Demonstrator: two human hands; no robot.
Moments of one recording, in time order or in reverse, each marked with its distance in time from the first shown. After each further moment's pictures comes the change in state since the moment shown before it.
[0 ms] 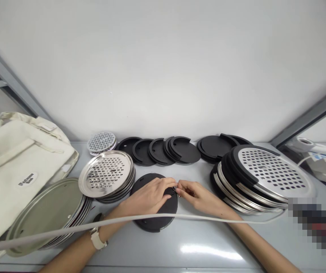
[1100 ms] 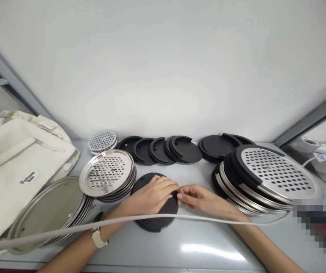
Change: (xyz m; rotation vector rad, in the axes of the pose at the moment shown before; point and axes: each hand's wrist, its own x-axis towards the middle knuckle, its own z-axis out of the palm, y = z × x) left_hand 0.006 0.001 -0.004 0.072 -0.086 0.071; right_hand -0.003 -0.010 -0.006 0.332 -0.212 0.154
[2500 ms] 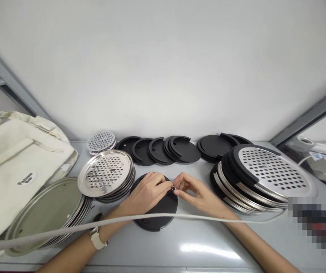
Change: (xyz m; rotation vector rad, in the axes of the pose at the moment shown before) left_hand -0.004 -0.001 0.002 0.114 0.190 -0.115; right_hand 0.000 -0.009 0.009 -0.108 0.308 -0.285
